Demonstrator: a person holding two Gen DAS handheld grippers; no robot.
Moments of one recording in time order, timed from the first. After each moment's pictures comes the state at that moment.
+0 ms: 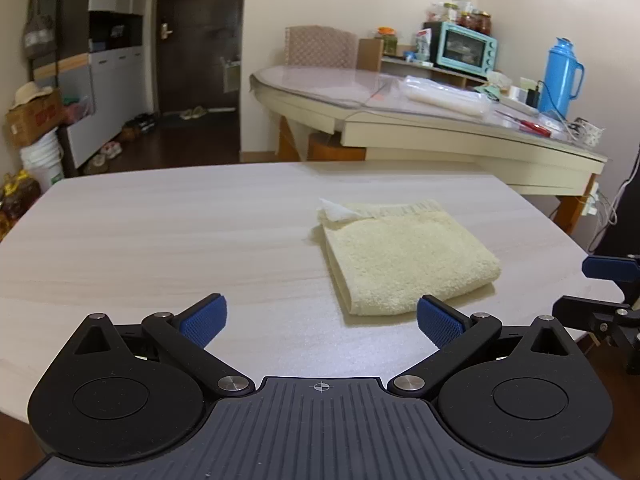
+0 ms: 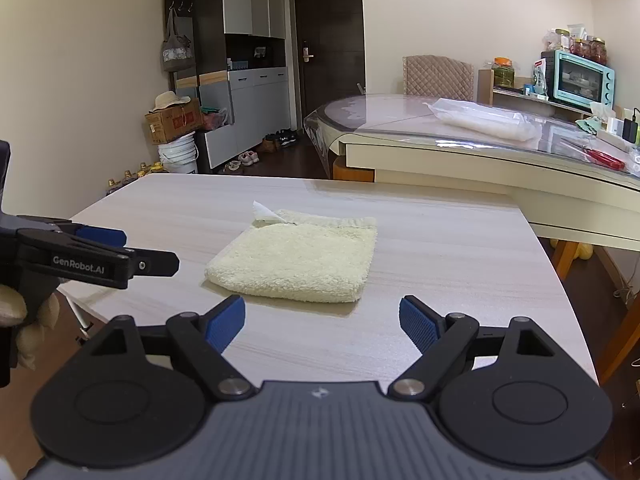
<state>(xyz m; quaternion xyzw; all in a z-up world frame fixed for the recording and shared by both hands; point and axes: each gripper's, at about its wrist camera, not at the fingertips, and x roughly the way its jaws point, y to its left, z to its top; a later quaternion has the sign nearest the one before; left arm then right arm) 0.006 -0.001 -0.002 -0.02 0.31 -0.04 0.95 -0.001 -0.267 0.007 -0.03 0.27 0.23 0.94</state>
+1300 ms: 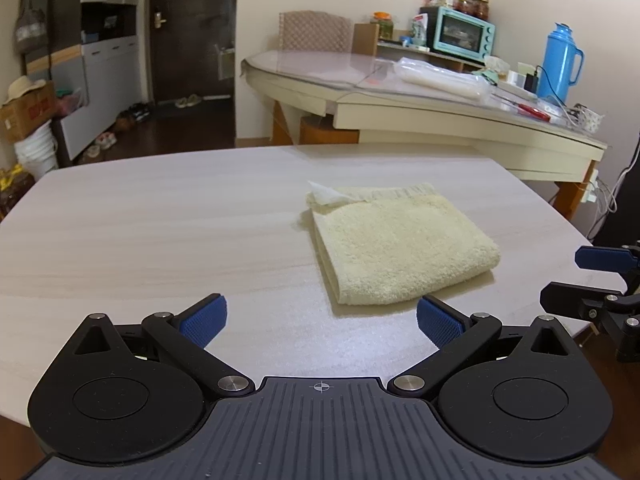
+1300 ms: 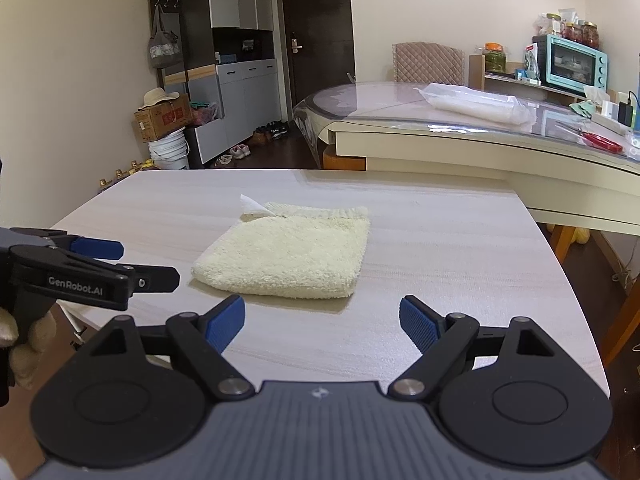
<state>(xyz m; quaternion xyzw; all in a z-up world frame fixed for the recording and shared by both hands) 0.007 -0.014 -0.012 -0.01 0.32 -0.05 0.95 0.014 -0.264 0.001 -0.02 0.28 0.21 0.94</state>
